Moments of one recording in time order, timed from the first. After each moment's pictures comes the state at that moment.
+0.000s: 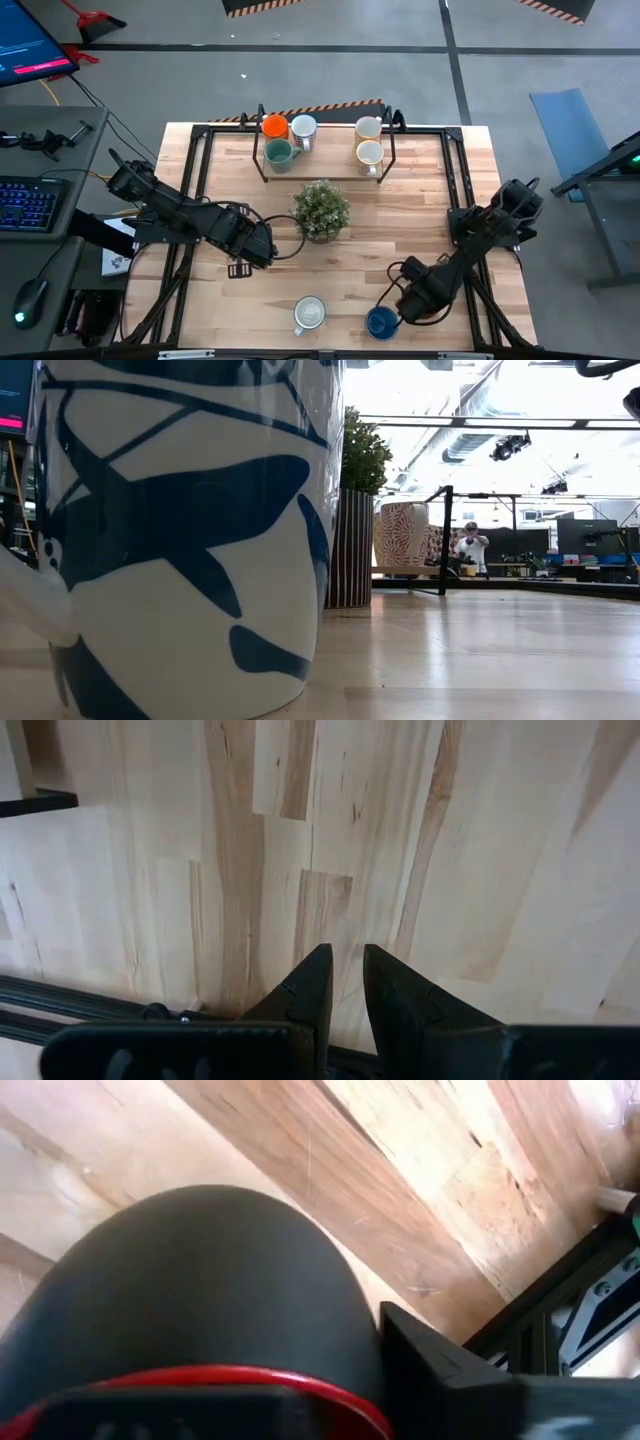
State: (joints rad) left arm -0.45 1.58 1.44 -1.50 -0.14 -0.56; right arm 0.77 1.72 1.18 -1.21 -0.12 1.55
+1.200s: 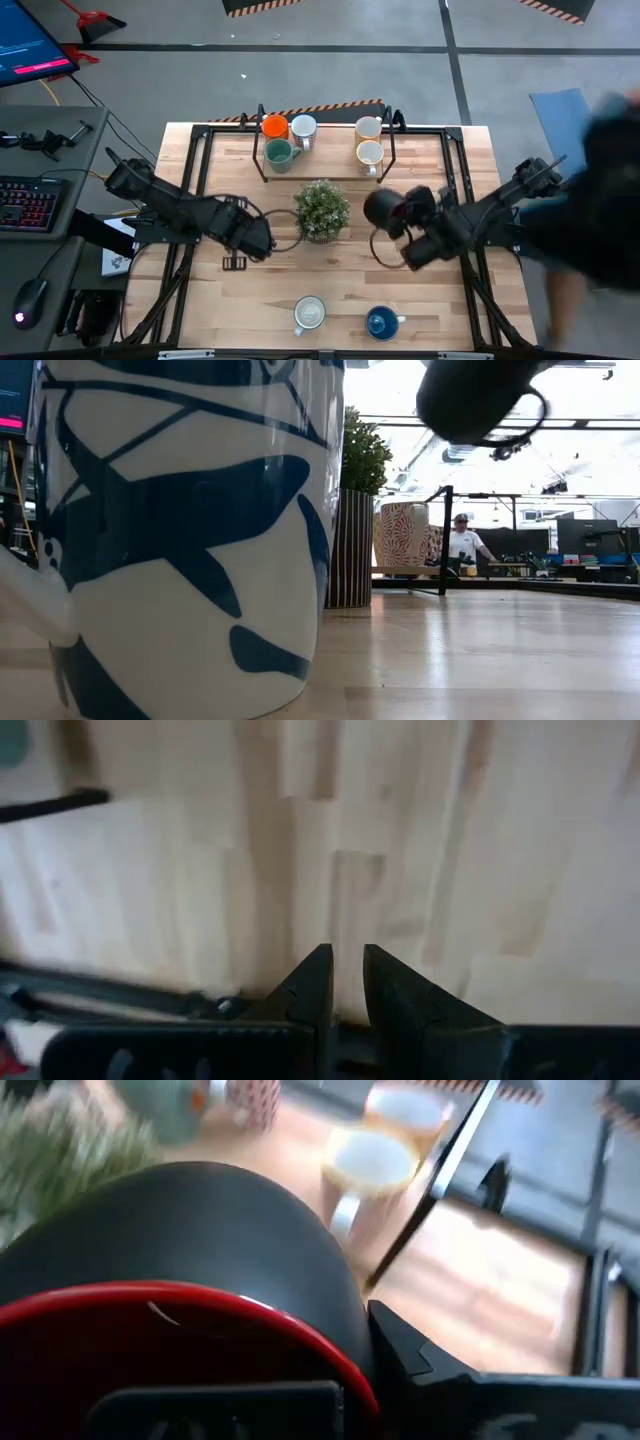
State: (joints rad) left arm -0.41 1.55 1.44 -1.57 -0.17 -0.47; right arm 0.52 1.44 1.38 -1.56 0.88 1.57
